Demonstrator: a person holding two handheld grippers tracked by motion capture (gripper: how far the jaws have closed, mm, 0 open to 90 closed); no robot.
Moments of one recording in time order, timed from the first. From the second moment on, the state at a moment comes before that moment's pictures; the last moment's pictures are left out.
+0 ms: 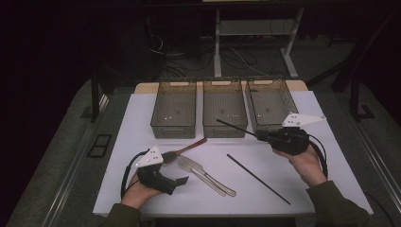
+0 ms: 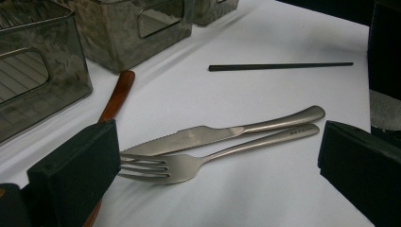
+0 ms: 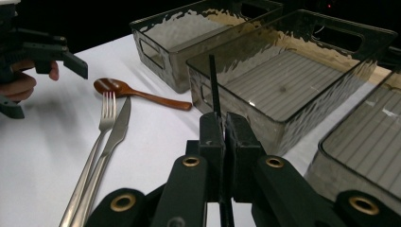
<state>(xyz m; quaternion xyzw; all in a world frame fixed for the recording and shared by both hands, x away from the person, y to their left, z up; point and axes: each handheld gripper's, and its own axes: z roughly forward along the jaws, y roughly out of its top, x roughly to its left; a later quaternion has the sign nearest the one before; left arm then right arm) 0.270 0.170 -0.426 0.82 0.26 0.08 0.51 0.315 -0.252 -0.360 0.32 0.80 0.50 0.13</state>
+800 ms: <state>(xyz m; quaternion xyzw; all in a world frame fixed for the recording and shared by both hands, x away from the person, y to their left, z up) 0.270 0.169 -0.425 0.81 0.25 0.08 0.51 0.356 -0.200 -0.333 0.30 0.79 0.51 0.14</state>
